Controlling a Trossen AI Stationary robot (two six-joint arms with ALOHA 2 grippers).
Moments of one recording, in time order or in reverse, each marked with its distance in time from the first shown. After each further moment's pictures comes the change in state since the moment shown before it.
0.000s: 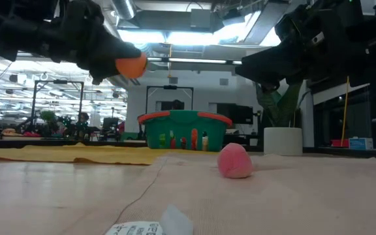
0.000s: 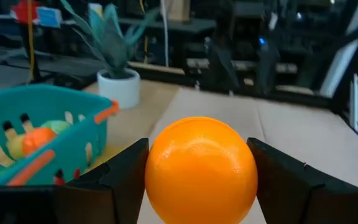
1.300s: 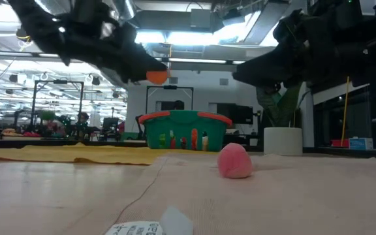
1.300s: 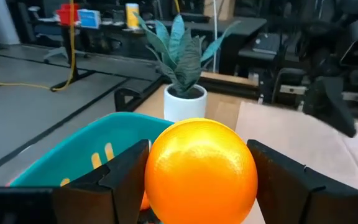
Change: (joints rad) left arm 0.543 0.098 0.210 -0.143 0.423 0.108; right arm -0.002 0.000 0.000 -0.014 0.119 0.002
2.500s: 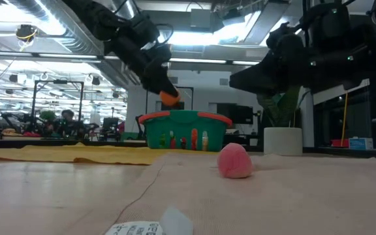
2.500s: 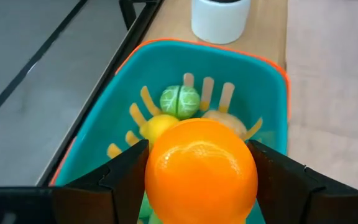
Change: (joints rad) left arm 0.195 0.298 0.575 -0.803 0.158 0.260; right arm -0.116 0.000 0.000 -0.007 0.006 -0.023
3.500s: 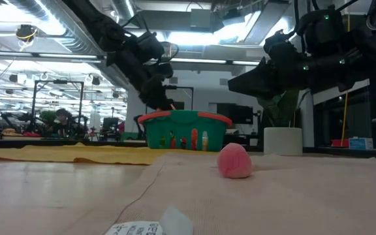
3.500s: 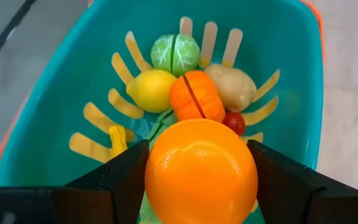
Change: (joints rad) left arm 0.010 0.101 0.001 -0.040 0.000 0.031; right arm -0.083 0.000 0.000 -0.001 0.000 -0.007
